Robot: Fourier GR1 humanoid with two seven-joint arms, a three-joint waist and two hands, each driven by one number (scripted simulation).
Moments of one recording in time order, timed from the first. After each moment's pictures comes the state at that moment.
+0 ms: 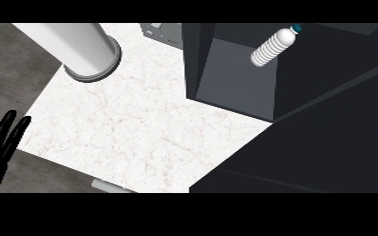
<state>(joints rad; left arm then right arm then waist) 0.31 0.79 -0.12 -1.87 1.01 -0.25 -0.49 0.20 -0.35 0.59 -2.34 -0.26 0.59 0.17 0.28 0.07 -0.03</state>
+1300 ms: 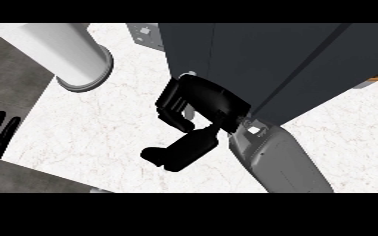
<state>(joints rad) 0.32 0.79 -0.08 -1.78 1.05 -0.29 -0.49 -0.67 -0.02 0.40 -1.61 -0.21 0.27 0.58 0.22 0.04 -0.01</state>
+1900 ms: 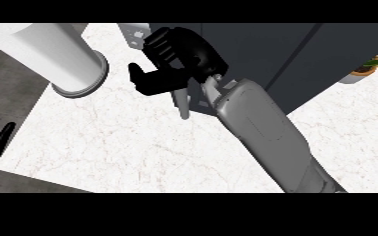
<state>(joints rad) 0.35 0.78 -0.06 -1.75 1.04 -0.33 -0.52 -0.94 0.00 0.33 -1.26 -0.21 -0.02 0.49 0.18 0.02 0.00</state>
